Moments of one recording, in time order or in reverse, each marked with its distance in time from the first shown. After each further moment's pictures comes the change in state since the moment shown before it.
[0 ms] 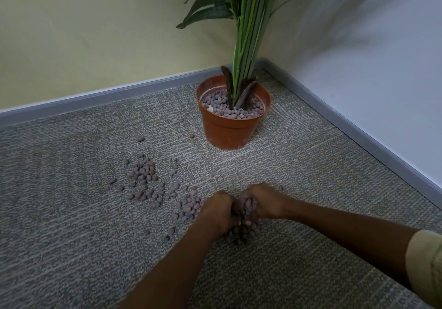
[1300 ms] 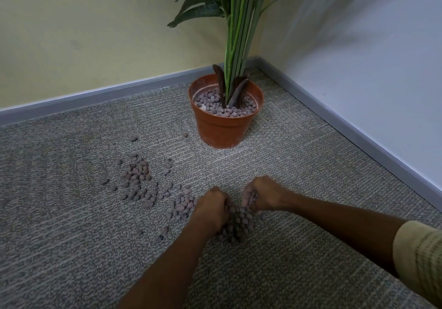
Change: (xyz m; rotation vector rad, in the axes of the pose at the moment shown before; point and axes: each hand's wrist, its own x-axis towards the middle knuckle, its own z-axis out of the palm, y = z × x) left_hand -0.001 0.005 0.003 -0.050 0.101 -0.042; right_hand -0.001 0.023 -0.005 0.248 0.031 0.194
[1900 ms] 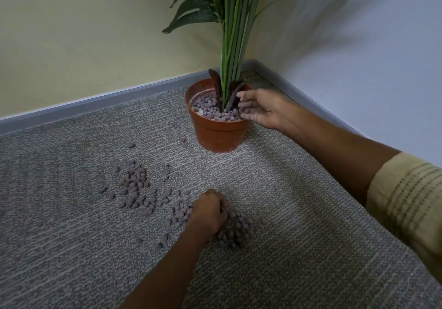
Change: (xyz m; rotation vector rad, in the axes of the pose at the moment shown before) left_hand 0.002 -0.002 -0.007 -0.058 0.060 -0.065; right_hand 0.037 -0.110 -0.136 1.200 0.379 0.033
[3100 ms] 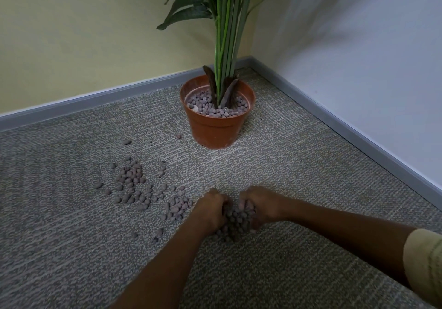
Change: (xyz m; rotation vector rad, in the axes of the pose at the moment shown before) left_hand -0.002 0.010 0.005 0.132 -0.199 0.120; right_hand -0.065 0.166 -0.078 -1.445 -0.513 -0.048
